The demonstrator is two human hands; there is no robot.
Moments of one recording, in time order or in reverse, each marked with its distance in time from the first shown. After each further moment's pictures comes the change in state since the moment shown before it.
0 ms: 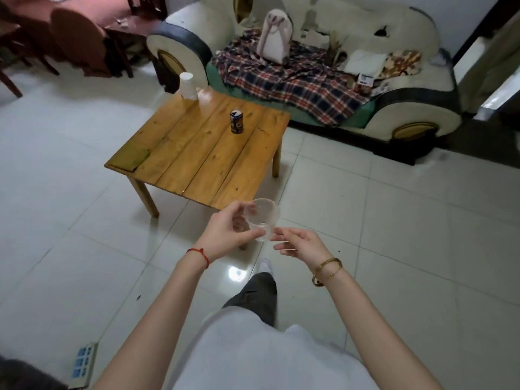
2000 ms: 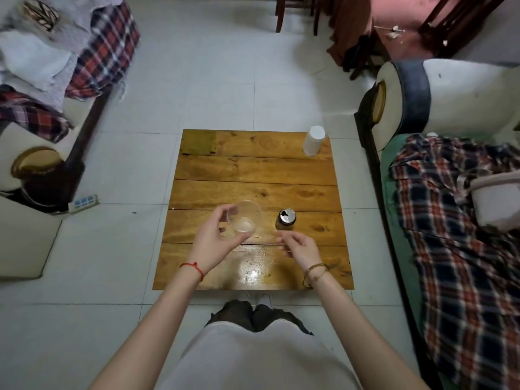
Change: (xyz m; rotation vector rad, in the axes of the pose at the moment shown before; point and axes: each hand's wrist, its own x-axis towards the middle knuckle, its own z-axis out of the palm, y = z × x) left_hand 0.526 0.048 -0.037 -0.151 1.218 -0.659; right_hand 0.646 -0.324 -0.110 -0.670 -0.829 -0.012
